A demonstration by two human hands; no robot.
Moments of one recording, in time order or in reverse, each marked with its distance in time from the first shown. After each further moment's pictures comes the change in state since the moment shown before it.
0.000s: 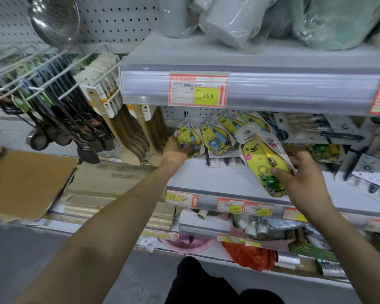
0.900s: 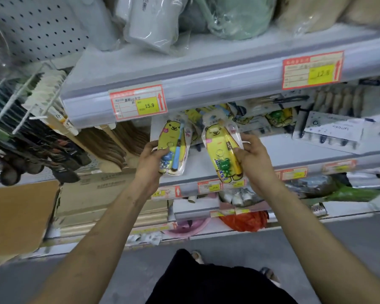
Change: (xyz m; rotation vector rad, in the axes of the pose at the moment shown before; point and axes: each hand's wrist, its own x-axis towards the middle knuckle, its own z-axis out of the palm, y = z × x) left_hand -0.086 0.023 -0.020 -0.626 -0.282 -0.150; right_hand -0.019 -0.003 0.025 0.385 0.072 0.280
